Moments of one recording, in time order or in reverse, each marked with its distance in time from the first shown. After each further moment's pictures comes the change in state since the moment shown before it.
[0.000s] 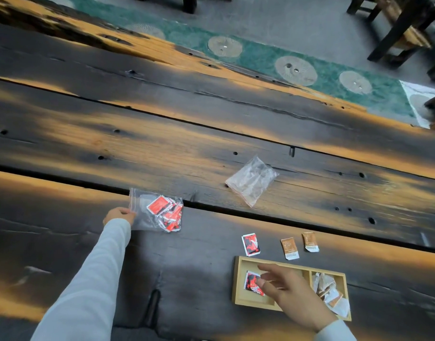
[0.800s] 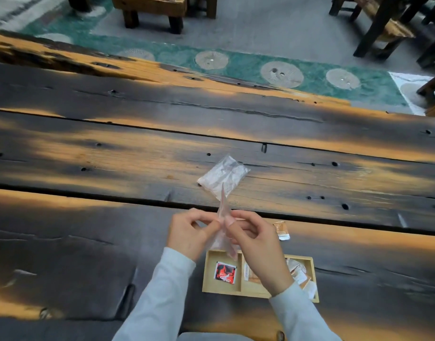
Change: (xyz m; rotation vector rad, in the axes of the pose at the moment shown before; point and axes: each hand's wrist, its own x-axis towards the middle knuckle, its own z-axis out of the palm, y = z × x) left_hand -0.327 0.059 0.071 -0.333 -0.400 0.773; right_hand -0.035 -0.022 -0.053 0.751 0.341 -0.390
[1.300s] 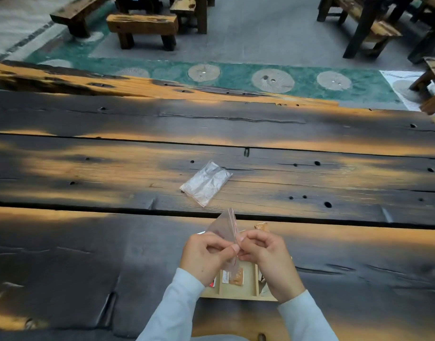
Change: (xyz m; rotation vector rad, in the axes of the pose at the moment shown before) left_hand -0.047 0.007 0.091 0.078 -0.167 -0.124; right_hand -0.013 0.025 -0.101 0.202 -0.057 0.175
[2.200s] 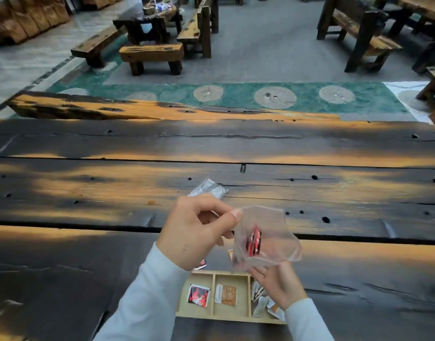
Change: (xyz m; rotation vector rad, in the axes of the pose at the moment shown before) left_hand -0.008 0.128 0.011 -0.040 -0.006 0.382; right_hand 0.033 0.028 -0.072 0.641 0.005 0.311
